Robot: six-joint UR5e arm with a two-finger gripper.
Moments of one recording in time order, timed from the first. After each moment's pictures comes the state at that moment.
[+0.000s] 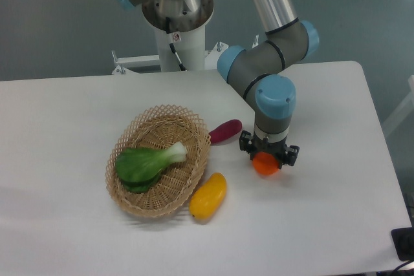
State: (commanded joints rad) arm 2.58 -2.03 -1.81 -0.78 1.60 1.00
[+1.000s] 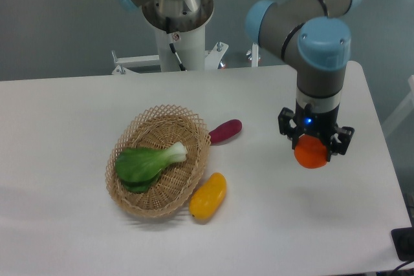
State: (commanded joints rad) arm 2.65 -1.90 -1.48 -1.11 1.57 1.26
